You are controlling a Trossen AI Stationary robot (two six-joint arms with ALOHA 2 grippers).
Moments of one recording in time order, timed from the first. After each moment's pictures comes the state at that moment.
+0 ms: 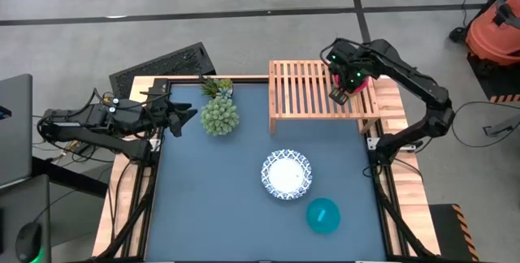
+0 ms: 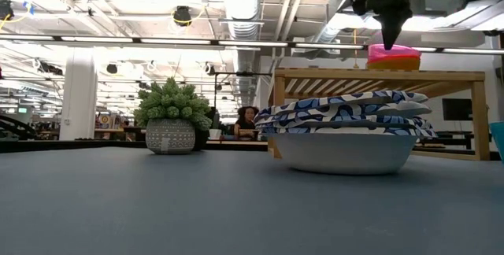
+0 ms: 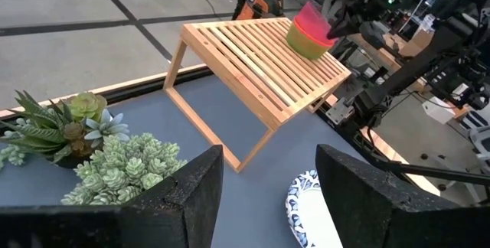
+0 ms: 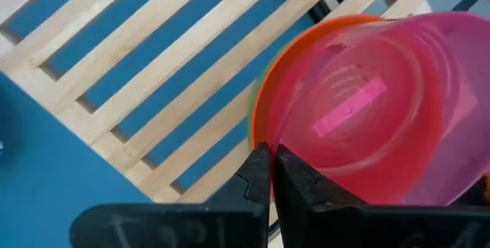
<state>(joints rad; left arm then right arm) -0.10 0.67 0.97 -0.62 -0.59 -0.72 -0.65 1.43 1.62 -1.57 0.24 0.02</state>
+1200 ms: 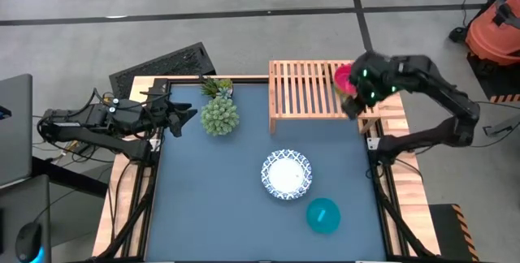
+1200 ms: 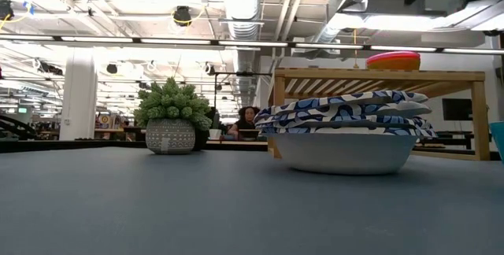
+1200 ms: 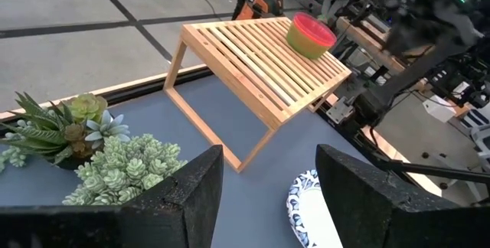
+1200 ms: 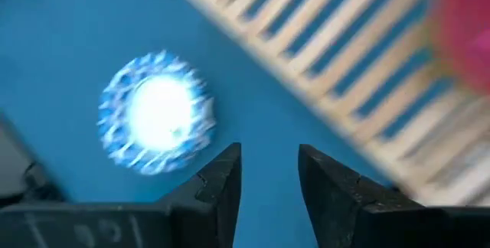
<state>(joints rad) -0.10 0.67 0.97 -0.62 -0.59 -0.71 -0.38 1.17 1.61 -1.57 -0.08 0.50</state>
